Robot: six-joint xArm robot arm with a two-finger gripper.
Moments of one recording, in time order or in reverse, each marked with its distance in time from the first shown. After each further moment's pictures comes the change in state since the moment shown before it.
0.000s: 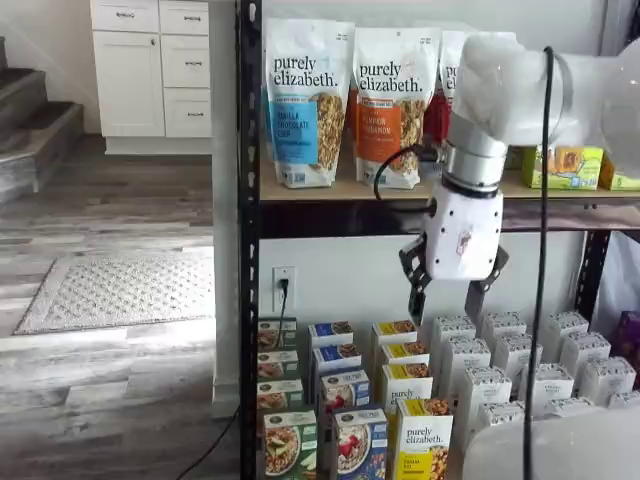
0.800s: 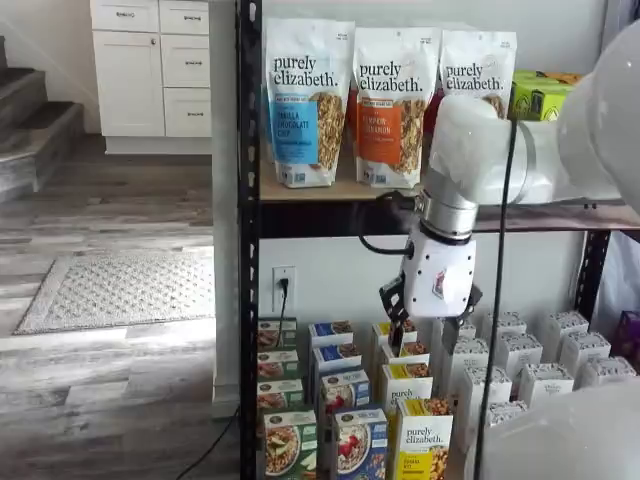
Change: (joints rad) arm 0.029 0.143 0.101 0.008 -0.266 0.014
